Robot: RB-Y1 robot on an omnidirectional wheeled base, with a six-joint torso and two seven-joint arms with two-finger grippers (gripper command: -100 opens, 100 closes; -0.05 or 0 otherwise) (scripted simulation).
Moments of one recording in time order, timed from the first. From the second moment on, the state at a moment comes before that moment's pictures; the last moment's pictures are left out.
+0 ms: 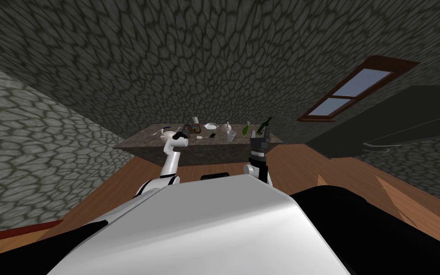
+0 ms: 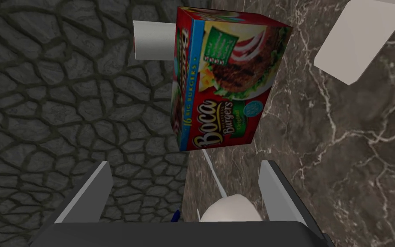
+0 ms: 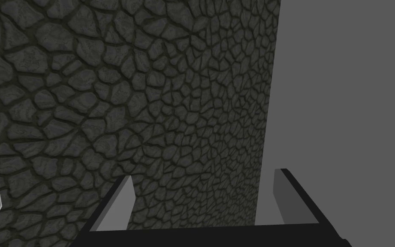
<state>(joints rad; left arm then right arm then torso) -0.40 0.20 0.12 -1.51 -0.02 0.64 0.27 0.54 0.03 -0.04 -2.31 -0.08 -0.52 -0.08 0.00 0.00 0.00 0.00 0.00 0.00</state>
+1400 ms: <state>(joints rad) -0.66 0.19 0.09 -1.22 0.07 1.02 0.26 0.54 0.03 -0.04 -2.31 -0.08 -0.52 -0.08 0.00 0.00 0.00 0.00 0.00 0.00</state>
